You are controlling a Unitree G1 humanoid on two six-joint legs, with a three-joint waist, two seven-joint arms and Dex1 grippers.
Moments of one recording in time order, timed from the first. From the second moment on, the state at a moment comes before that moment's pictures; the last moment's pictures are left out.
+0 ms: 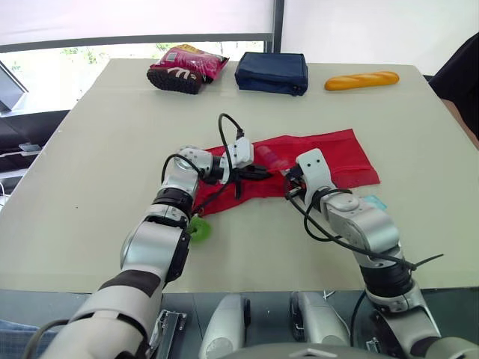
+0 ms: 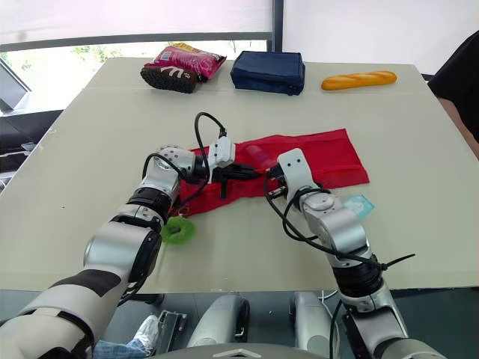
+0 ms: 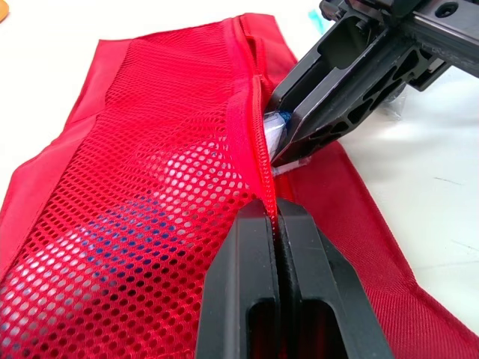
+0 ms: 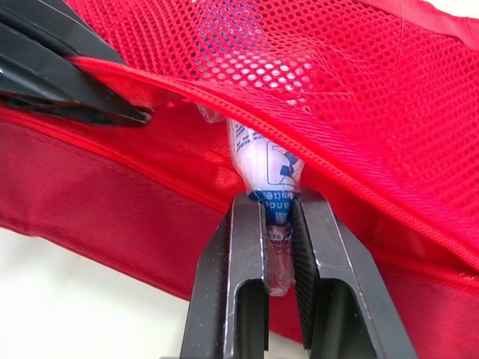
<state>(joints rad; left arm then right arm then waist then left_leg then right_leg) -1.01 0.34 -0.11 1.11 0.00 -0.40 -1.38 -0.48 -0.11 0.24 -0.32 0.14 1.10 0.13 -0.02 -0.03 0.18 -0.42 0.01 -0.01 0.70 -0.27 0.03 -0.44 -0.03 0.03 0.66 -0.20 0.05</state>
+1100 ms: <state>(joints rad) -1.02 0.32 -0.11 1.13 0.00 -0.43 -1.40 -0.57 -0.09 0.21 -0.09 0.08 0.90 0.13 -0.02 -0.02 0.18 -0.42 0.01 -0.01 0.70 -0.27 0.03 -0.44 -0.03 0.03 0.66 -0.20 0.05</state>
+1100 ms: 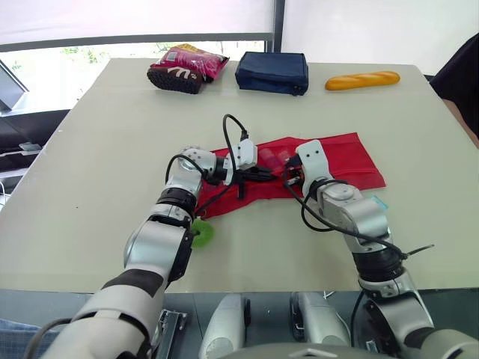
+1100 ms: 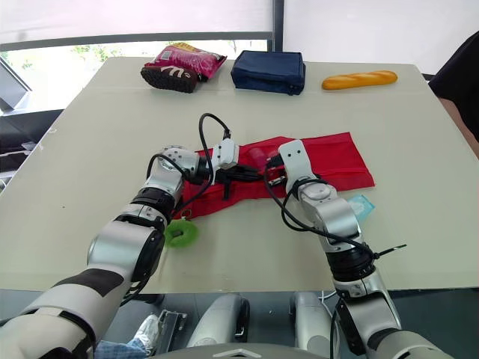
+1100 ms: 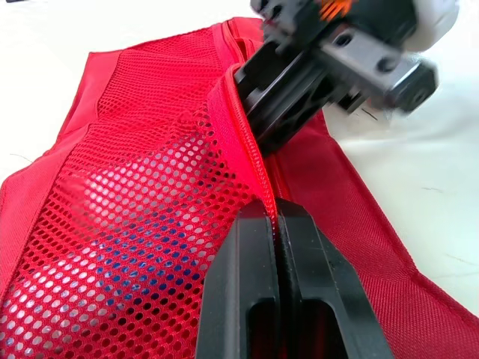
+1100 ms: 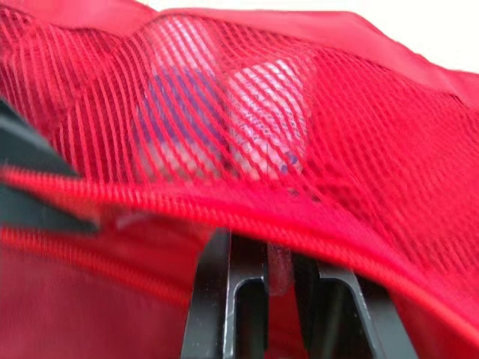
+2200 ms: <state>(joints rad) -1.03 0.33 -0.11 1.17 0.01 -0.45 -1.40 -0.14 -0.41 0.02 -0.76 0.32 0.84 0.50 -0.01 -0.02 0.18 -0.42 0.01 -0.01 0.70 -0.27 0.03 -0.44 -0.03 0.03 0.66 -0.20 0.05</state>
